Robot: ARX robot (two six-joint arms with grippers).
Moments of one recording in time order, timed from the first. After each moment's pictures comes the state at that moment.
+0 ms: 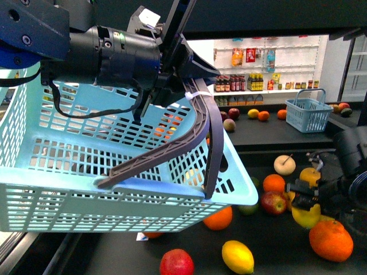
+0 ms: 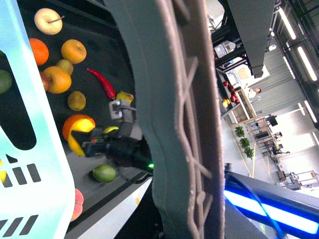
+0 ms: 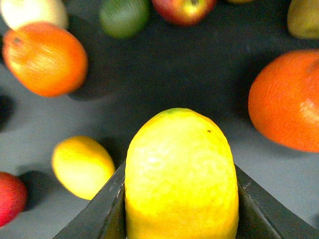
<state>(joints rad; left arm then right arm) -0.35 1.90 1.42 0.29 0.74 -0.75 -0.08 2.39 1.51 0.13 -0.15 0.23</state>
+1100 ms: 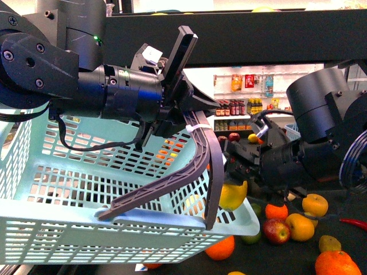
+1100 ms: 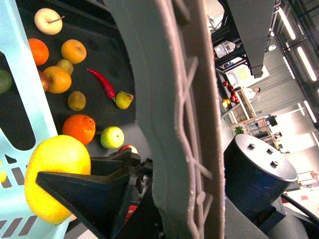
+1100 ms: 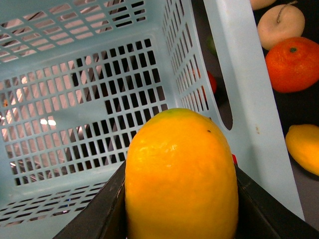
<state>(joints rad) -0.35 1.90 1.42 0.29 0.74 -0.75 0.21 1.96 1.27 0.17 -0.36 0.47</state>
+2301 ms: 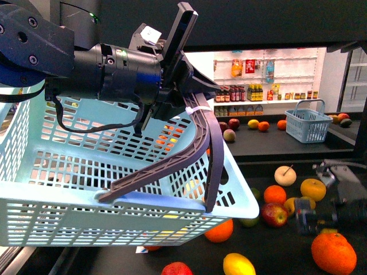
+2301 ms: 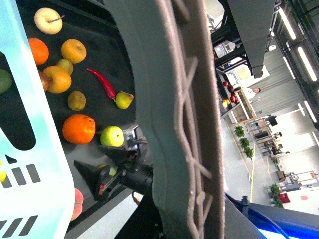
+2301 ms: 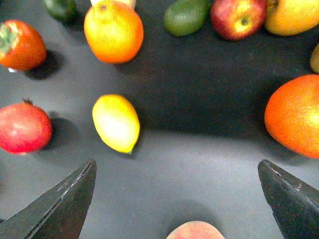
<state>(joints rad) -0.35 1.90 1.42 0.29 0.74 -0.75 -0.08 2.25 1.13 0.46 -0.24 -0.03</state>
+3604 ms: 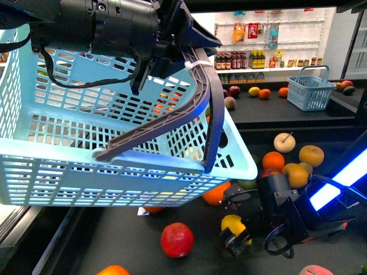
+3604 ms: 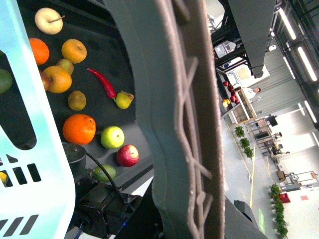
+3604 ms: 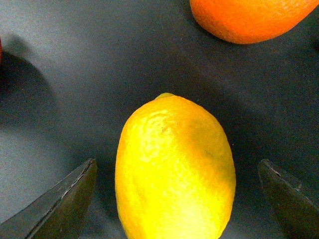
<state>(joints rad) -0.35 1.90 1.42 0.29 0.74 -0.75 0.14 2.89 1.83 0.32 -0.17 -0.46</state>
